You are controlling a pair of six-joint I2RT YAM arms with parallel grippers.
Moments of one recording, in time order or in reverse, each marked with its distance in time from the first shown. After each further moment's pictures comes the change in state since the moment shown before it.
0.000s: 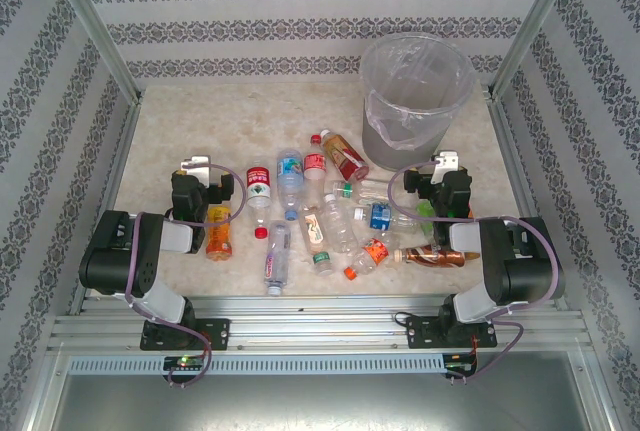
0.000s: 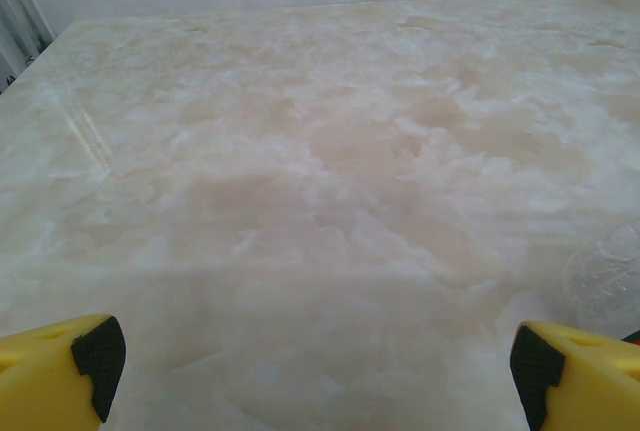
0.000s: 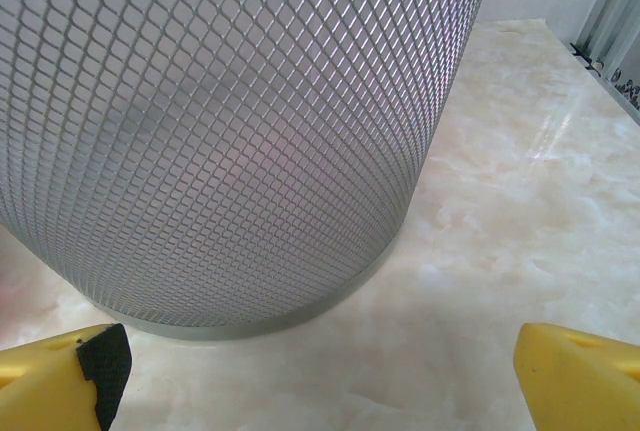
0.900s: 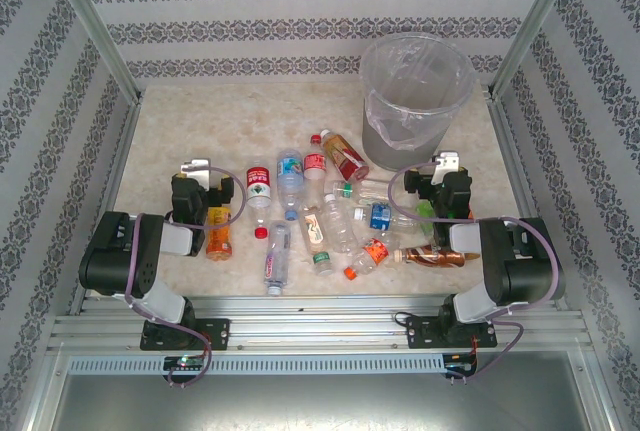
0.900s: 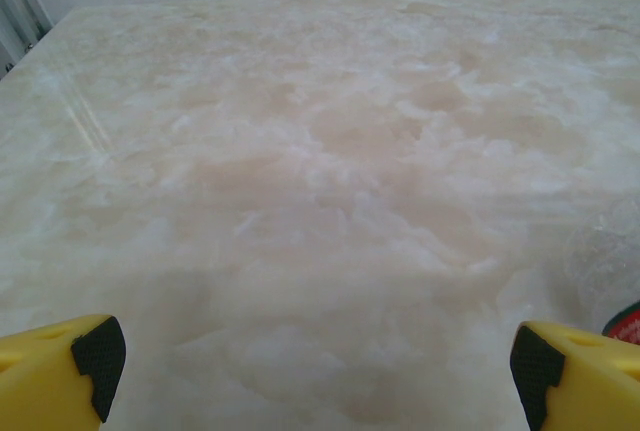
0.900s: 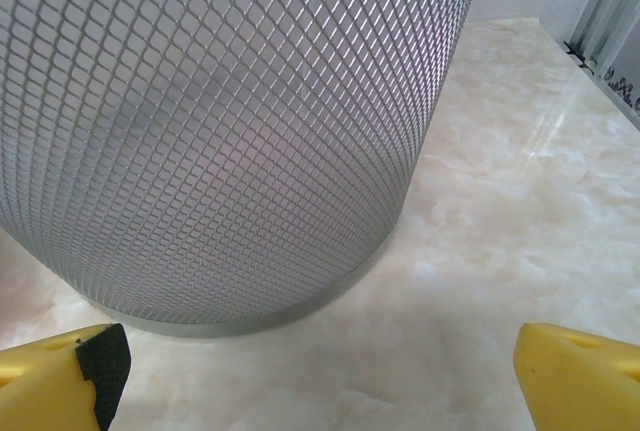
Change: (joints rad) left arm 0.000 -0.015 -0.029 -0.001 0.000 0.000; right arm 0.000 -0.015 -0.010 -0.001 0.013 0.004
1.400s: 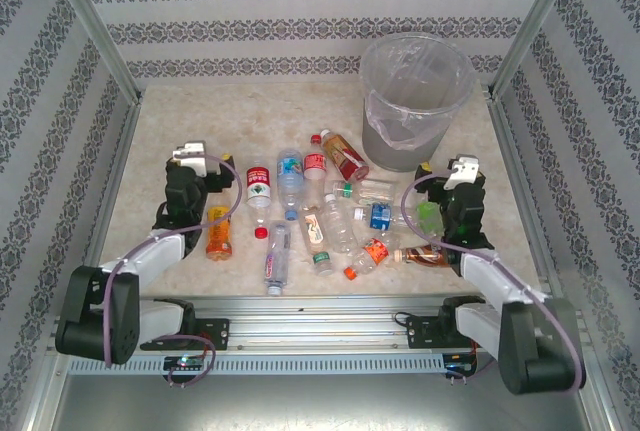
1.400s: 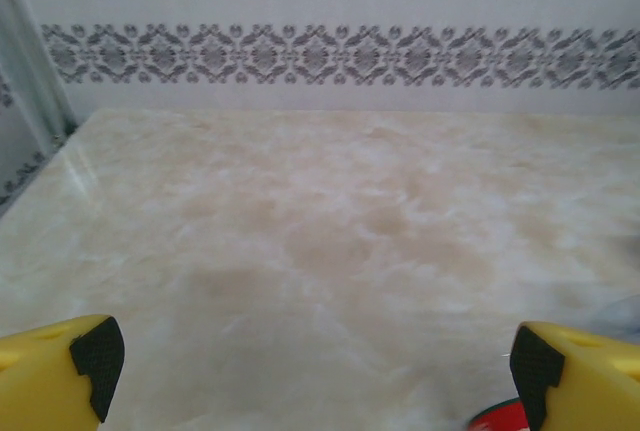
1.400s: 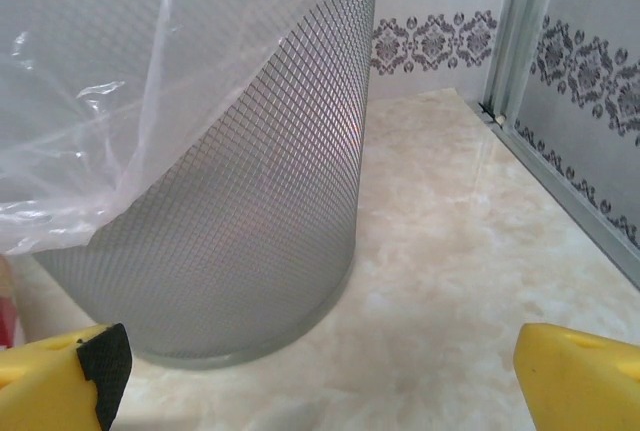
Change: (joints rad) left arm -0.110 -0.360 0.136 -0.388 -0.068 -0.095; right arm 0.053 -0.500 -0.072 -0.312 0.145 0.103
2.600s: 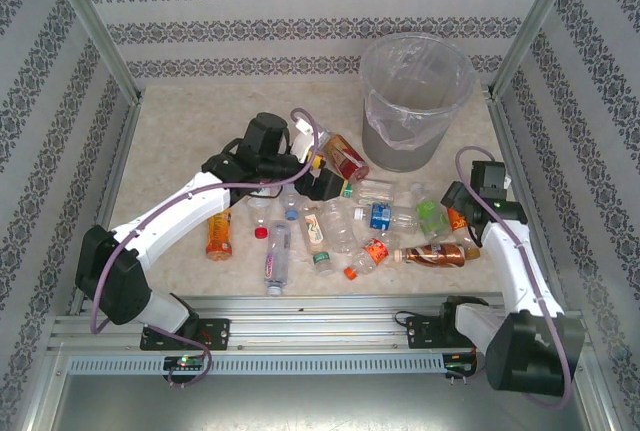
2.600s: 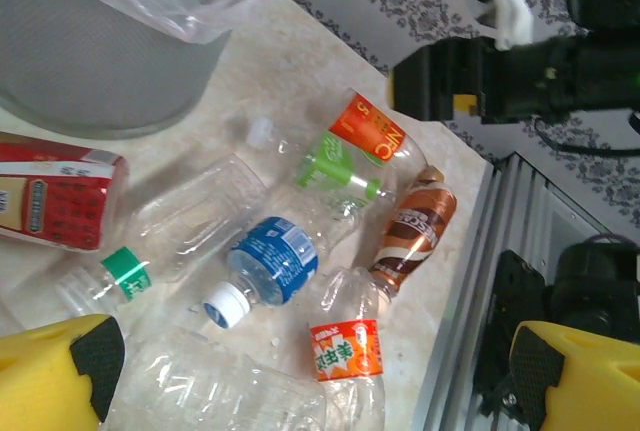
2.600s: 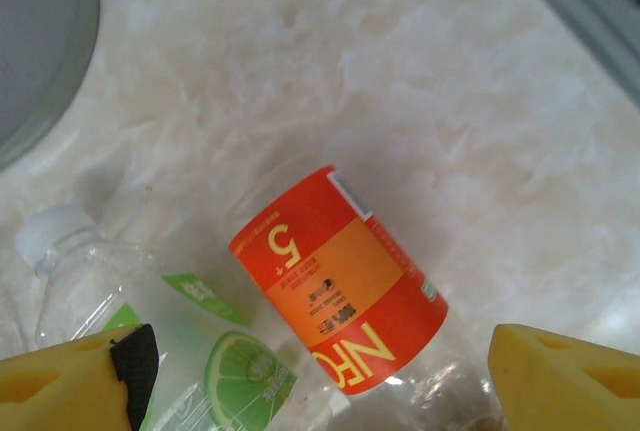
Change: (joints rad) left arm -0.475 0.269 0.750 -0.815 0.757 -0.073; right arm -0.194 0.062 0.447 -1.172 -0.027 0.337
